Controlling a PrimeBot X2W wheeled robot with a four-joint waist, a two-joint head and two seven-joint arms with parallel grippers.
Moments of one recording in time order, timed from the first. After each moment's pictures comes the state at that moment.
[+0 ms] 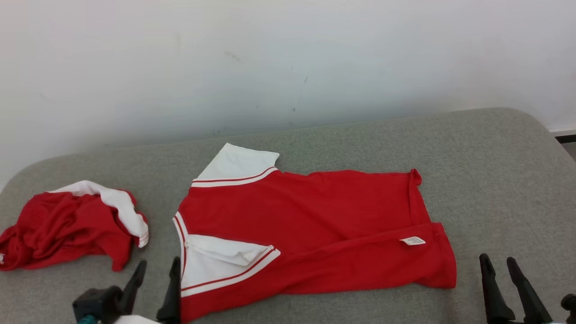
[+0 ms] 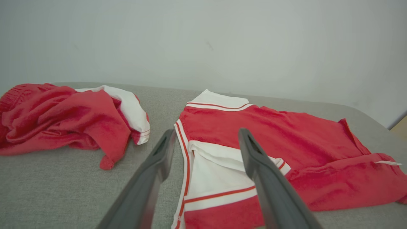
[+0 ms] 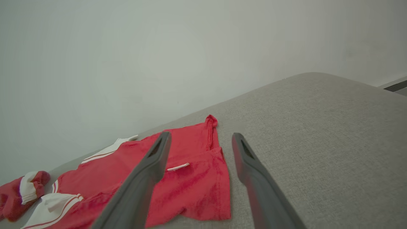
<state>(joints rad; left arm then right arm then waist) -0.07 0.53 -0.52 0.01 -0.76 0.36 -0.26 0.00 -0.23 0.15 0.20 0.73 0.13 -0.23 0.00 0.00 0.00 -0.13</state>
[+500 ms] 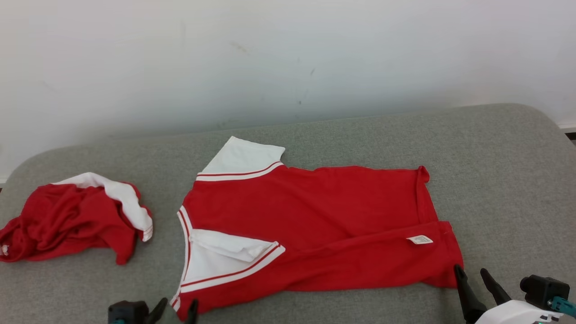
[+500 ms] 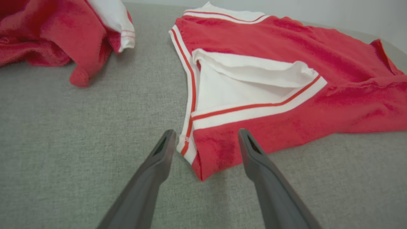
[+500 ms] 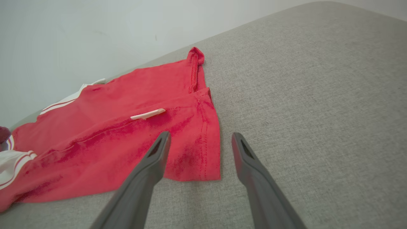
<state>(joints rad) -0.10 0.43 -0.56 0.30 -0.70 0.21 -0.18 -0.16 -0.15 0.14 0.49 0.63 0.13 -0.06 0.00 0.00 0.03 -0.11</state>
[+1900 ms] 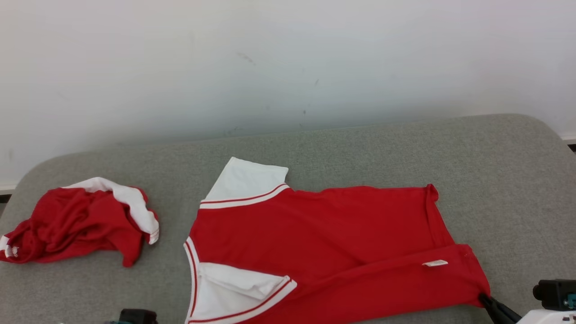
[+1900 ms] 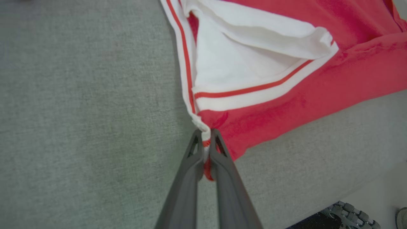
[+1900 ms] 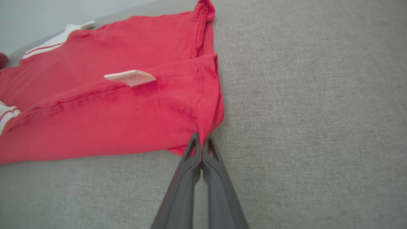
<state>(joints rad) -0.06 0.54 -0.62 0.17 -0.84 0.20 0.19 -0.17 -0.44 0.45 0.47 0.87 0.13 0.11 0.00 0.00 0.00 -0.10</state>
